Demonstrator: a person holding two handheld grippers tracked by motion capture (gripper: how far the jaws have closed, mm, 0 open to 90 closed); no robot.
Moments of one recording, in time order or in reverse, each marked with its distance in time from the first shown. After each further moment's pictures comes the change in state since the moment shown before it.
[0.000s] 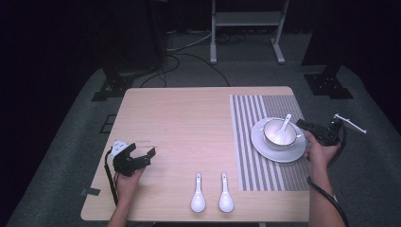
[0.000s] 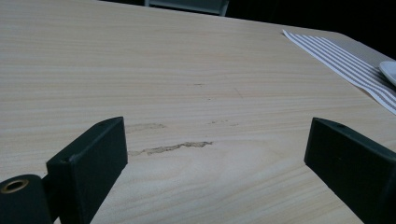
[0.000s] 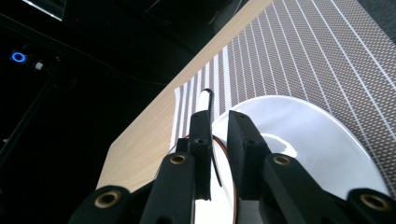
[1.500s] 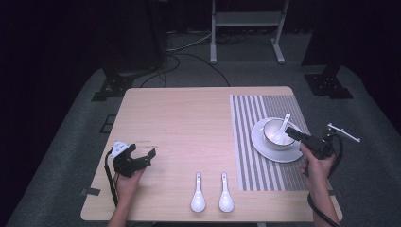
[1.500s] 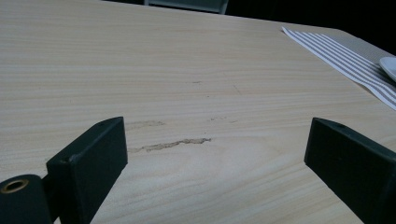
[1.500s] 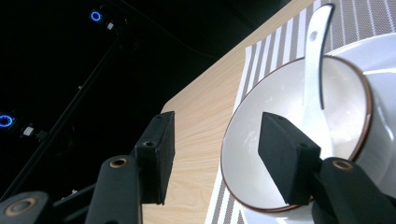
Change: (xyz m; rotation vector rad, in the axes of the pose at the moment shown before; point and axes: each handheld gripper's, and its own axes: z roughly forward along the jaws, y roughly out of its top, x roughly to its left) left arm -0.002 -0.001 -0.001 0.004 0.002 0.011; right arm 0.025 -0.046 -0.020 0.102 0.238 -0.104
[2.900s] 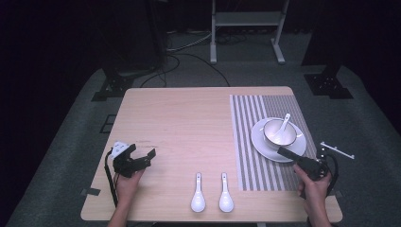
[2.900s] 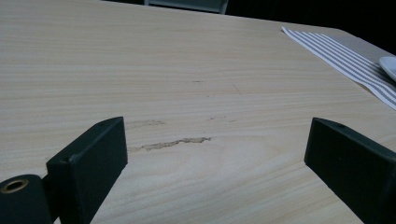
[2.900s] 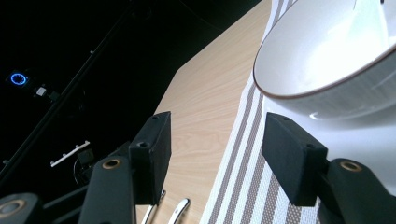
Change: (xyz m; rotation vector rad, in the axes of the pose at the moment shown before) left arm 0.000 0.000 -0.001 0.000 0.000 0.002; right arm 0.012 -0.057 -0.015 0.082 0.044 -0.055
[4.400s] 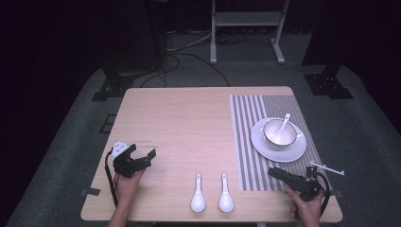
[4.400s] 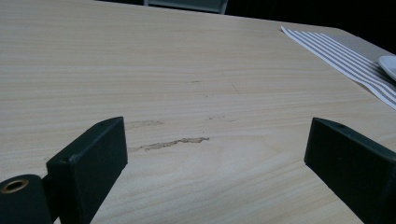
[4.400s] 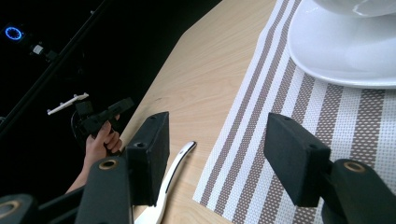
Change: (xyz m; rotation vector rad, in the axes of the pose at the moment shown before) left arm -0.001 0.000 0.000 0.002 -0.001 0.008; right arm 0.010 -0.055 -0.001 0.087 0.011 -0.072
